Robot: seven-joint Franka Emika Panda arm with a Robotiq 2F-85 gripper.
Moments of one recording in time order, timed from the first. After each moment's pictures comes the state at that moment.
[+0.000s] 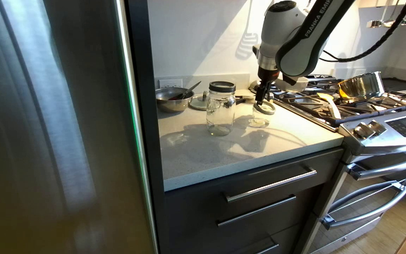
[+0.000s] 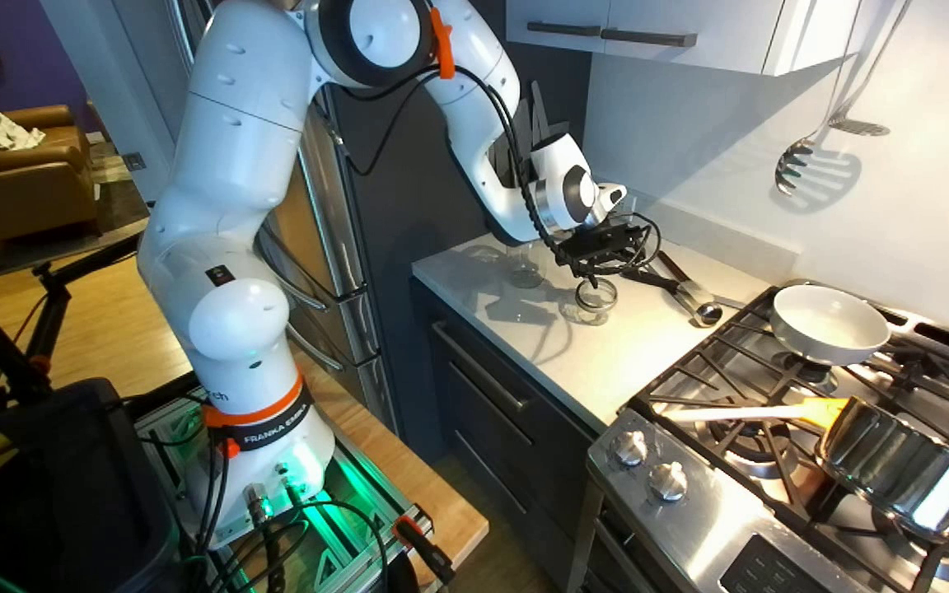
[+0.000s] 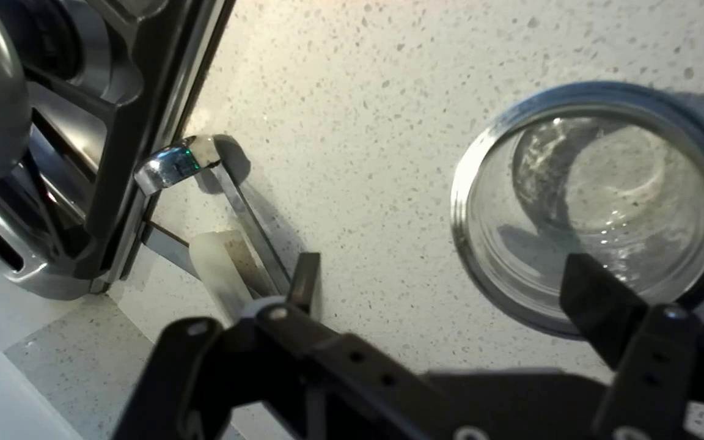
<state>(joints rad) -0.03 0.52 -0.25 -2.00 -0.71 2.91 -0.07</state>
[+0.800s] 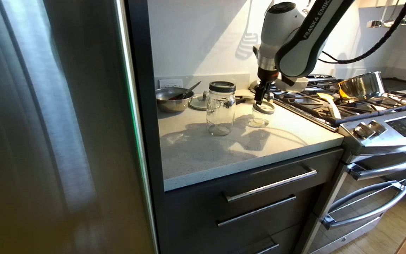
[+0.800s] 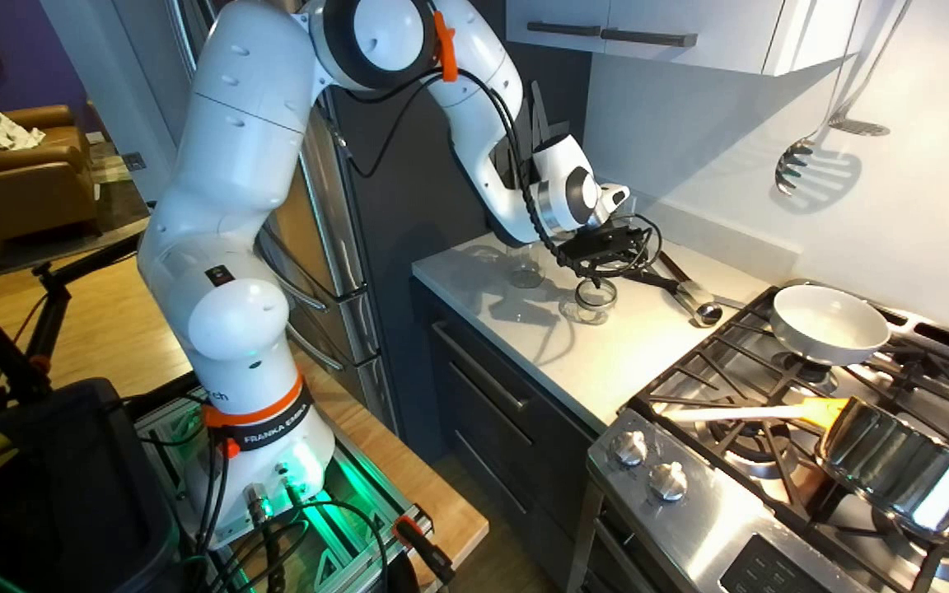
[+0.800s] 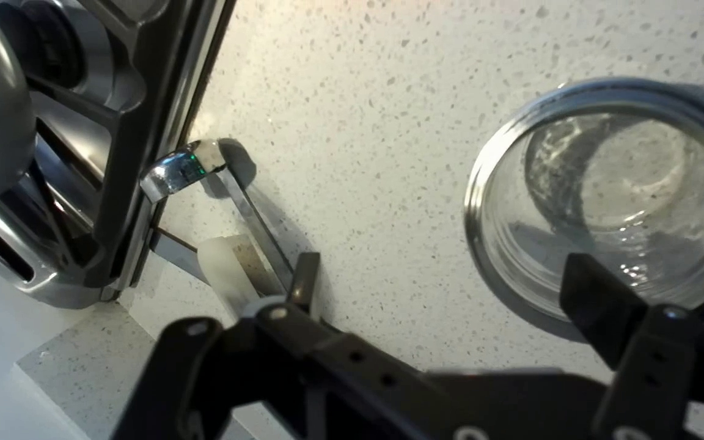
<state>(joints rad) -0.04 0.54 -0.25 -1.99 -0.71 2.91 -0.04</state>
